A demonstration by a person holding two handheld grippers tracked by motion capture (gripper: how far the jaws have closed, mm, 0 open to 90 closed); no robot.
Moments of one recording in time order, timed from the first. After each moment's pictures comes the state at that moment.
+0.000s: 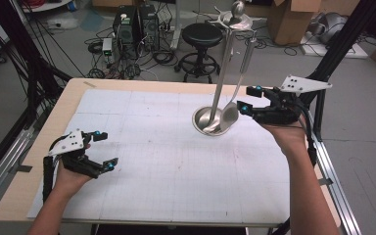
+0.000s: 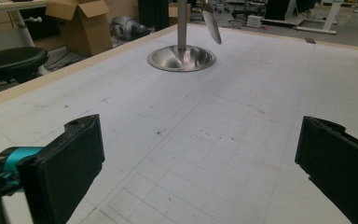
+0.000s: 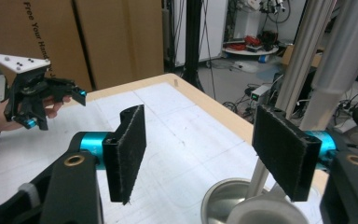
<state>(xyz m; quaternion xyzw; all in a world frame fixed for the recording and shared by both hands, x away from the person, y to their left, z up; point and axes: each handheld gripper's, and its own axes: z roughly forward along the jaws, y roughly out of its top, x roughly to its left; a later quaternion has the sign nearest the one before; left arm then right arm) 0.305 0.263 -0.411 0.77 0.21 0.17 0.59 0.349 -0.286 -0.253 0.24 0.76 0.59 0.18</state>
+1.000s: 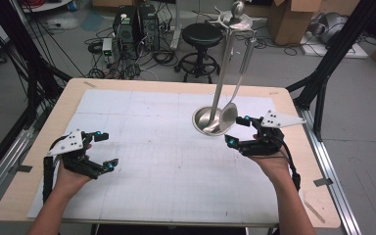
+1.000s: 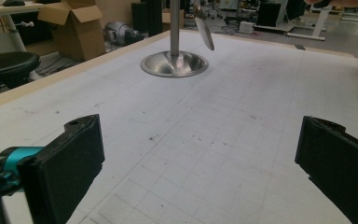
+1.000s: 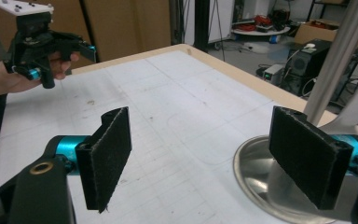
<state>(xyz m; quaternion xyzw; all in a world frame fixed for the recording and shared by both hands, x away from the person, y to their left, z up) 0.304 0.262 -0.410 0.76 0.20 0.15 0.60 0.322 -0.269 -0.335 0.24 0.77 0.57 0.15</state>
